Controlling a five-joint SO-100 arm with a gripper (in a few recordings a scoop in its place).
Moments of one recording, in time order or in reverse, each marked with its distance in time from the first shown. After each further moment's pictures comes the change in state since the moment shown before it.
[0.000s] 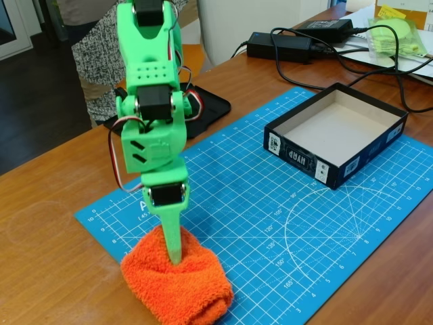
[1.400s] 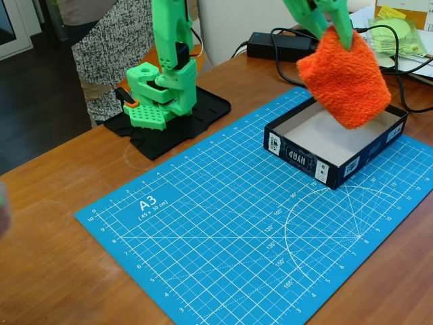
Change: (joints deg) arm -62.1 26.5 -12.2 17.5 20.9
